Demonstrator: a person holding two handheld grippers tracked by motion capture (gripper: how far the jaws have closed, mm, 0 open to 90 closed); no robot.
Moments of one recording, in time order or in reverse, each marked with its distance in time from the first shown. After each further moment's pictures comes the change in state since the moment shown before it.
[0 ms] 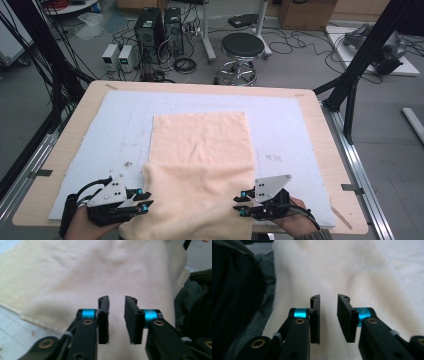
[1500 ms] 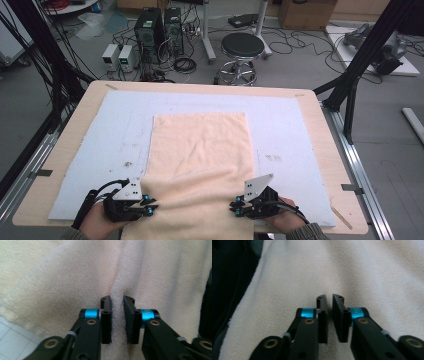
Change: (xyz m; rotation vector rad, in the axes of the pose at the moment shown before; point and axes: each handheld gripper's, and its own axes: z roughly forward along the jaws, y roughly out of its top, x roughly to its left) left arm 0.016 -0.037 0.052 0.176 -0.088 -0.028; right arm -0.015 -0.025 0.040 0.114 0.073 0.056
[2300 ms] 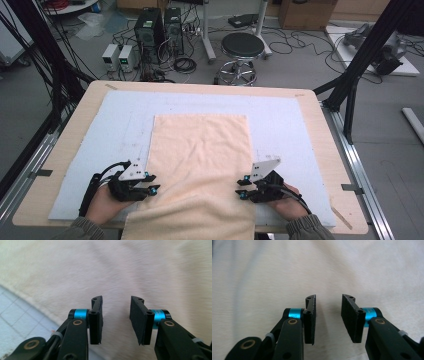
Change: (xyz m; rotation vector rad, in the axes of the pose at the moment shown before) left arm 0.045 0.018 0.013 -0.013 0.156 -0.036; right arm -0.038 -0.005 -0.013 -0.006 -0.161 0.083
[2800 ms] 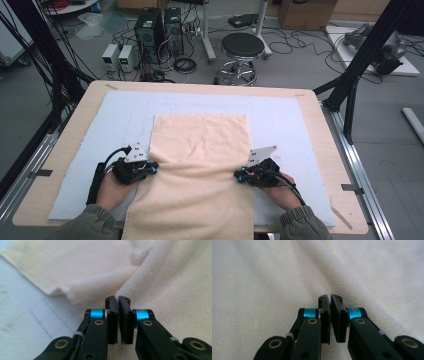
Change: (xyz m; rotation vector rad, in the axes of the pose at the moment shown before) left arm 0.030 0.019 0.010 -0.042 0.154 -0.087; right arm -0.030 0.014 0.008 -0.014 -0.039 0.049
